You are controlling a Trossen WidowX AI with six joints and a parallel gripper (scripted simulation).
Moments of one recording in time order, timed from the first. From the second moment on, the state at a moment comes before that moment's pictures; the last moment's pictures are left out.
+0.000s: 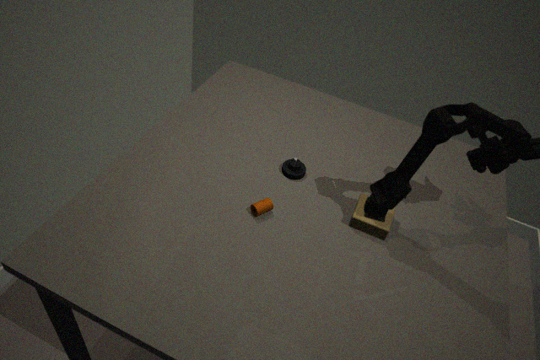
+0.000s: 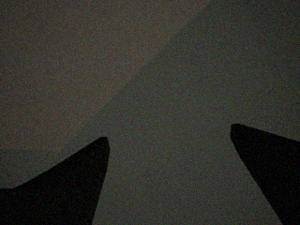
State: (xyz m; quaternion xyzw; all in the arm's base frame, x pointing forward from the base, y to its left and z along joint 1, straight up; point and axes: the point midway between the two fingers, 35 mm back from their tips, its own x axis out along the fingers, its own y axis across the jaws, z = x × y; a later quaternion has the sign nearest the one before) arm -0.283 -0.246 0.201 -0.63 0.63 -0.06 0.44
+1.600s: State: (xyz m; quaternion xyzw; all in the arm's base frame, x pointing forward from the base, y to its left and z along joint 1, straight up) arm 0.326 -0.177 0.113 0.42 0.55 -0.22 0.69
